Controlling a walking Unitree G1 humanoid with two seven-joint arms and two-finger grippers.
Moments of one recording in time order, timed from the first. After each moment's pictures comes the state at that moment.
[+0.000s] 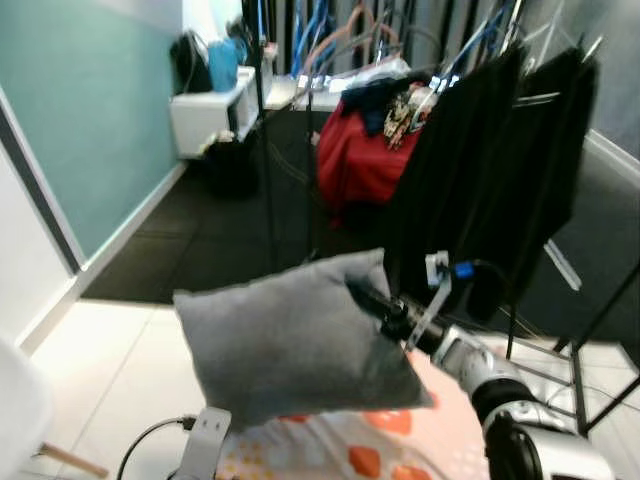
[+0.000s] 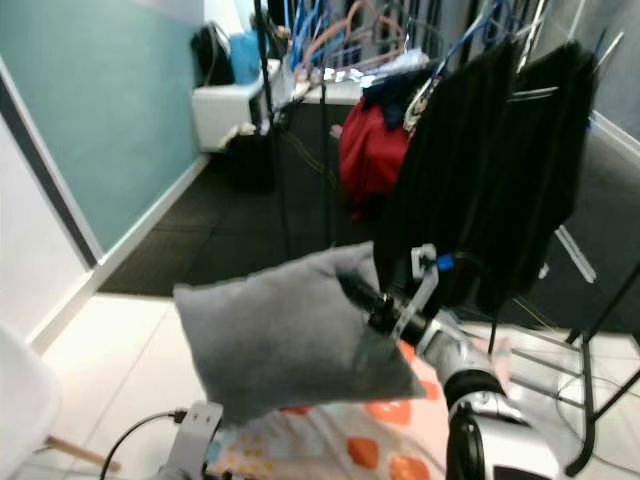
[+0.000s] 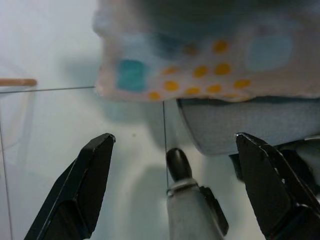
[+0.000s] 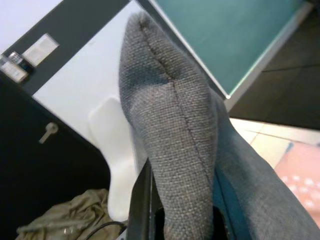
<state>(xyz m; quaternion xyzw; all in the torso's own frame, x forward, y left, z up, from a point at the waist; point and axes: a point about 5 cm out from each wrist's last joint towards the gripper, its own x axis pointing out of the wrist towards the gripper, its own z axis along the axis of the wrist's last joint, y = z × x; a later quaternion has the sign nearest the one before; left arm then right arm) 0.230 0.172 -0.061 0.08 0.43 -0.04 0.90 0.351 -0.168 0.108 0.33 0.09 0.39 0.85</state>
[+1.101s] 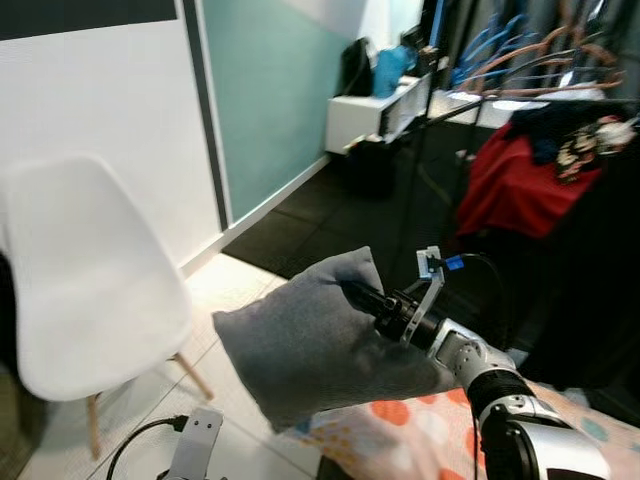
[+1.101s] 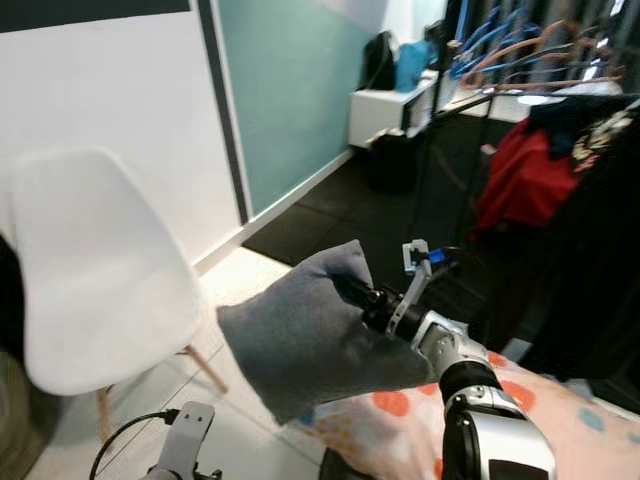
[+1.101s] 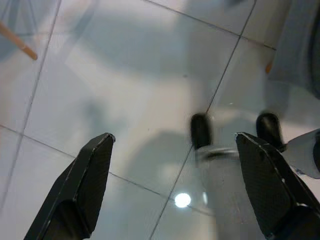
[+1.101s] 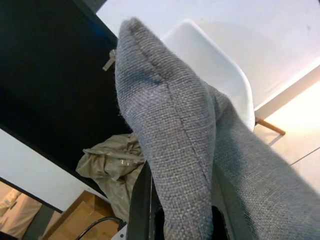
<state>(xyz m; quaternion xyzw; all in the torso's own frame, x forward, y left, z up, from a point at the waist) 0.224 0.175 -0.065 0.08 0.45 -0.03 0.89 0.349 -0.164 0.106 0.32 0.10 0.40 0.85</state>
